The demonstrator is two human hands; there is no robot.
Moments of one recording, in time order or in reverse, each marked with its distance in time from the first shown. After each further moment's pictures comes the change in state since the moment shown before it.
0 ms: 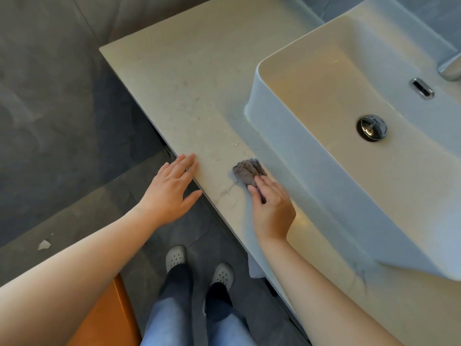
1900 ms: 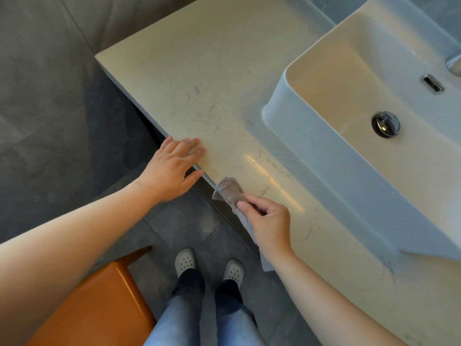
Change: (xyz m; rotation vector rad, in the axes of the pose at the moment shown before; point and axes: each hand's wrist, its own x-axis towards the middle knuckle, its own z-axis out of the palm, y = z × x) left_hand 0.058 -0.087 -0.043 0.110 -0.001 0.225; right_hand -0.019 -0.096 0.013 0.506 -0.271 0.417
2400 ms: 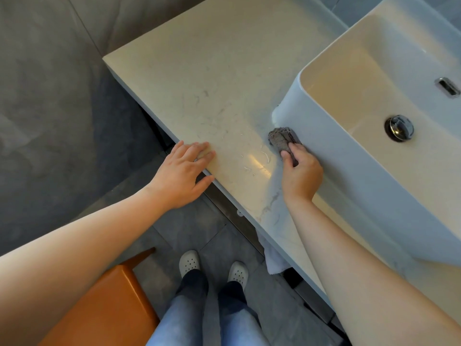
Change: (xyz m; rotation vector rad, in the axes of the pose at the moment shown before) left_hand 0.000 -0.001 0.000 -0.060 0.020 0.019; right_hand 0.122 0.008 -0.011 -0.504 0.433 -0.219
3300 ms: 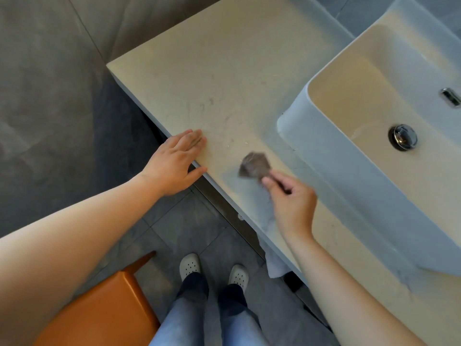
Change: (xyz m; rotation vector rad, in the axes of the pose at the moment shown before) left_hand 0.021 -0.038 -0.014 0.018 -0.005 -0.047; right_hand -0.055 -0.060 -0.034 0.390 -0.203 0.181
